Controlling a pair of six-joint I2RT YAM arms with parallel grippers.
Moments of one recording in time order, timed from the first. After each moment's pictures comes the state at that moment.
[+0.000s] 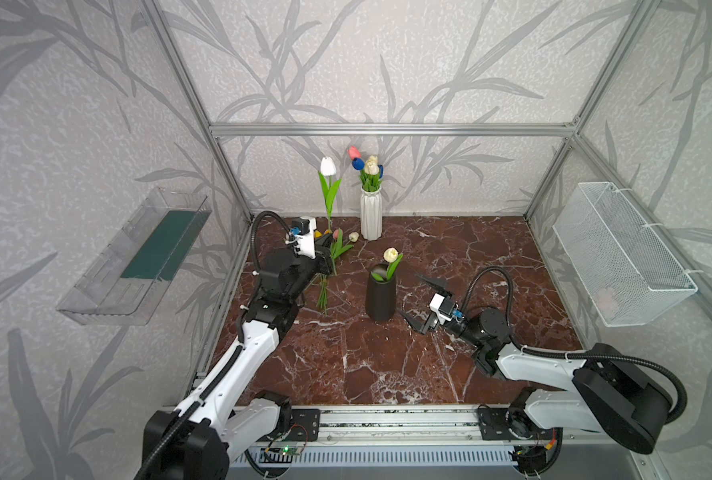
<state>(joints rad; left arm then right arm) -0.26 1.04 0.78 0.30 0.22 -0.15 0.72 1.30 0.32 1.26 -0.33 -0.26</state>
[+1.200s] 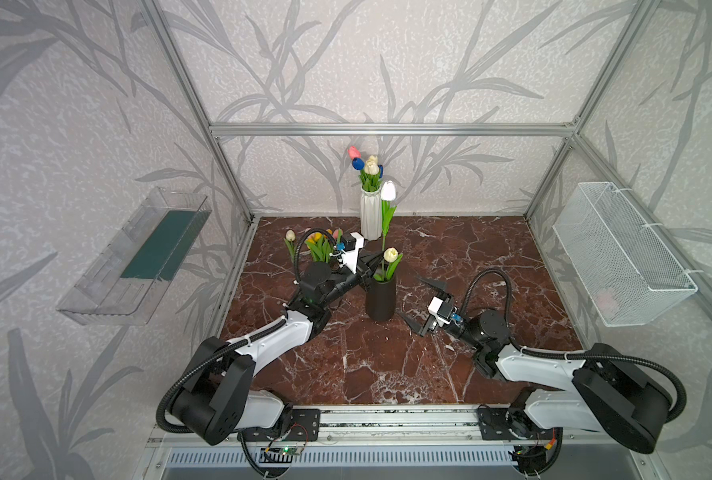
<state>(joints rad) -0.48 1.36 0.66 0.81 0.43 -0.25 0.74 1.30 0.32 1.27 -0.32 -0.30</state>
